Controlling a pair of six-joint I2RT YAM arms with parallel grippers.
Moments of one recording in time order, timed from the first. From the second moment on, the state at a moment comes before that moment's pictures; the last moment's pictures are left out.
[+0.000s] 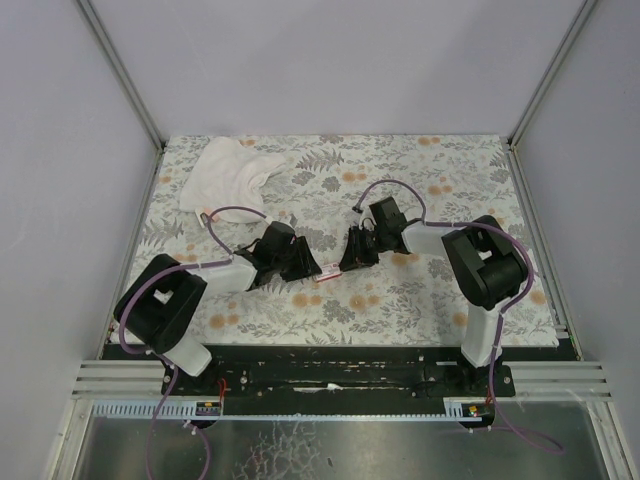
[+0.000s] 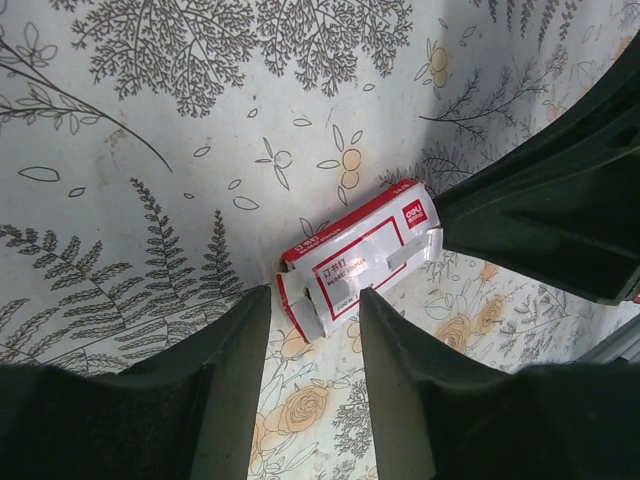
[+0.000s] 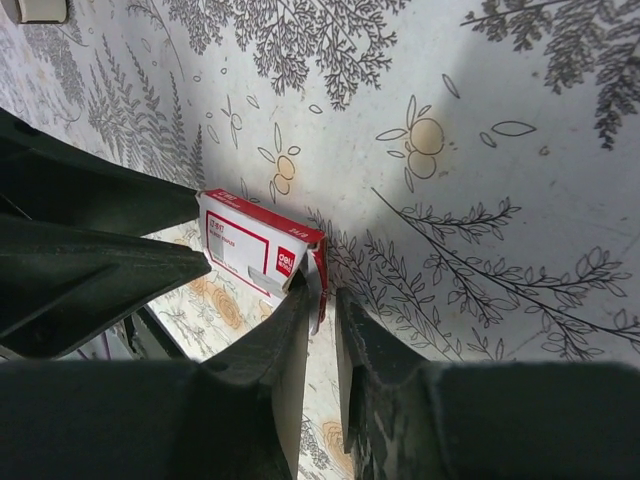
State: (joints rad) left arm -0.57 1.59 0.68 0.11 0.18 -0.80; right arm 0.49 1.92 1.01 -0.08 -0.60 0.50
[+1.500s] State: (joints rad) left arm -0.83 1.61 0.65 0.33 0.17 -0.22; right arm 0.49 1.80 1.01 -0.34 -0.60 0.30
